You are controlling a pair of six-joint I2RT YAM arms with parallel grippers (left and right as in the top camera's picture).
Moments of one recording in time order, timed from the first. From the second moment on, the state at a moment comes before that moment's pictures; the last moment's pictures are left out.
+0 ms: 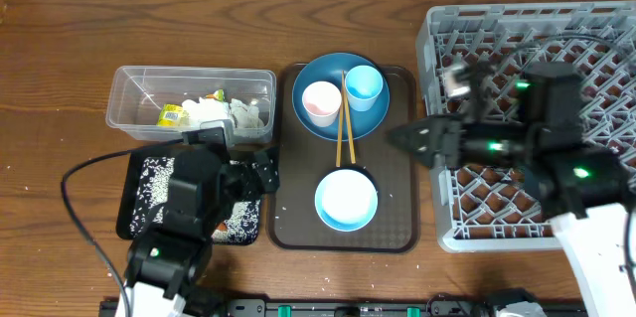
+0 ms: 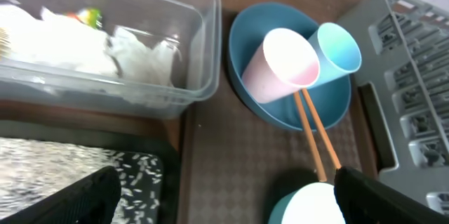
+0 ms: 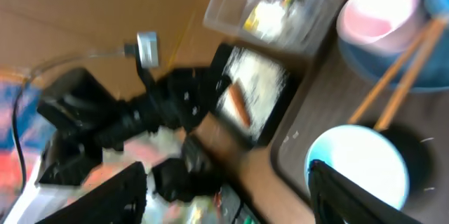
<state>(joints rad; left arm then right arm) -0.28 0.73 0.58 -0.48 0.06 -0.47 0.24 1.16 1.18 -0.82 -0.93 0.38</state>
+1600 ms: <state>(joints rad) -0.28 0.67 0.58 -0.52 -0.11 -0.44 1.03 1.70 1.18 -0.75 0.10 0.62</state>
